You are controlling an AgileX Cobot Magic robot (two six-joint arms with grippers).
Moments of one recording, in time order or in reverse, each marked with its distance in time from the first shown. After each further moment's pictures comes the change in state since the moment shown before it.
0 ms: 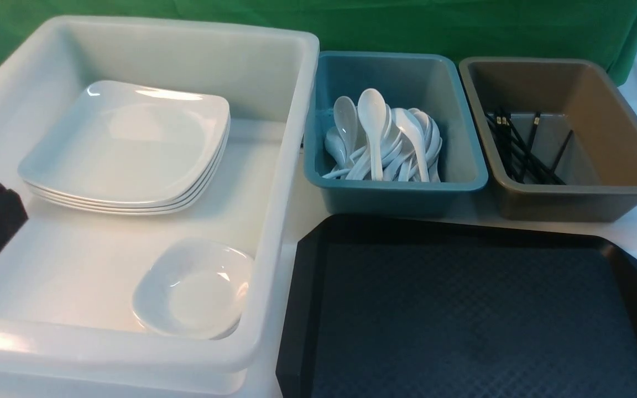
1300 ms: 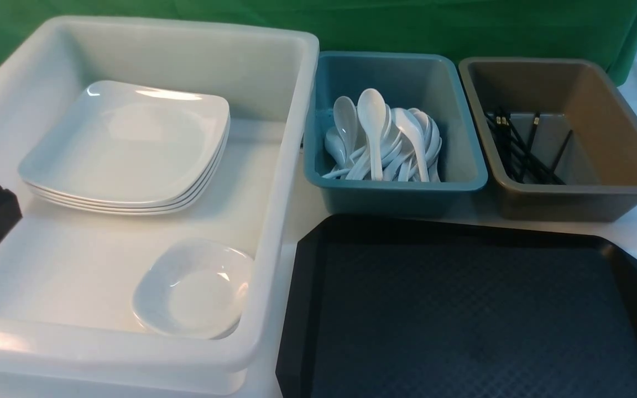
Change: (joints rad) right arm -0.697 -0.655 0.948 0.041 -0.632 -0.274; left arm 0.000 -0.001 0.001 0.094 -0.004 0.023
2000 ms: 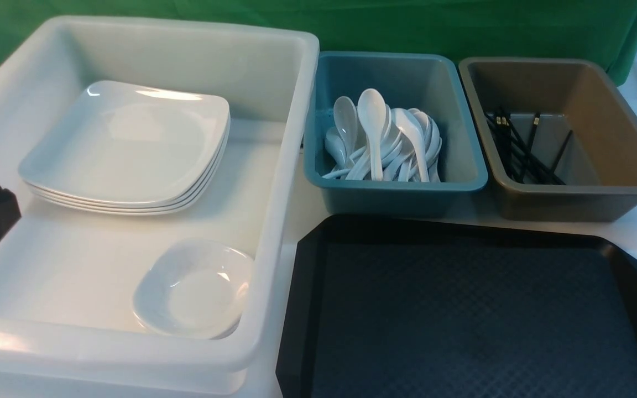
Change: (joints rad) right arm 0.000 0.000 0.000 0.000 -0.003 0.011; left arm 0.000 0.000 0.000 0.008 0.000 0.002
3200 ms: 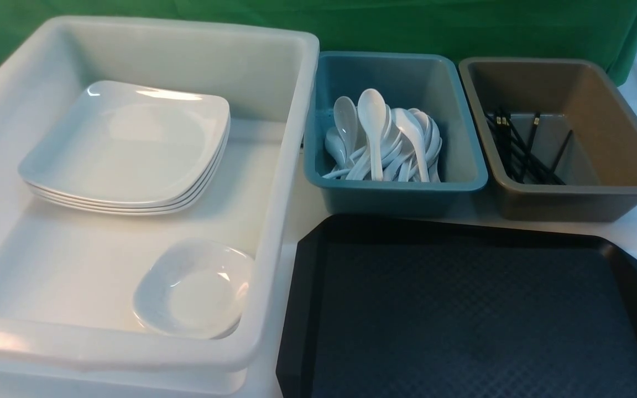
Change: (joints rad) right arm 0.000 0.000 0.000 0.001 -0.007 0.002; left arm 0.483 -0.343 0.478 0.140 0.041 -0.401
